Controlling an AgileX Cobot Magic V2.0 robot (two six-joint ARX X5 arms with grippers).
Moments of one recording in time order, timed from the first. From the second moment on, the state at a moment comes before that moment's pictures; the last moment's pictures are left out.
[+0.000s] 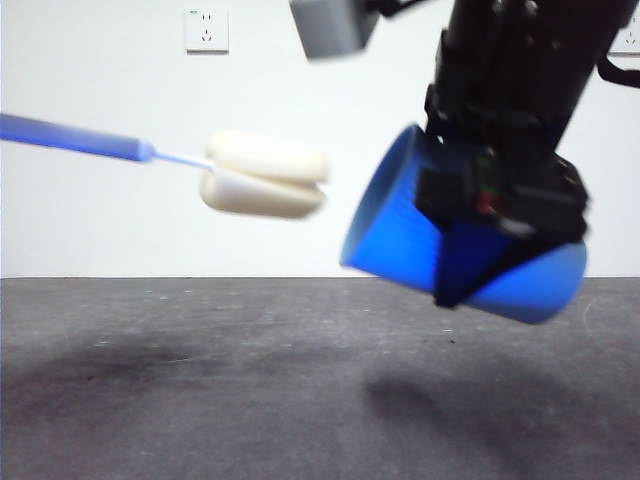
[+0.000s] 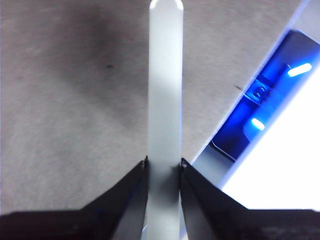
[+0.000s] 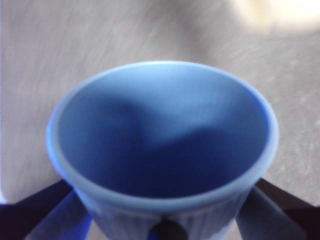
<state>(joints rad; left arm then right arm) -0.69 1.09 1.12 -1.29 -0.11 0.25 1.09 1.32 0.84 -0.59 0.53 -0.47</state>
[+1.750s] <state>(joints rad) -0.52 1.72 0.97 -0.27 -0.05 -0.42 1.06 0.80 0.84 -0.44 0.53 0.09</state>
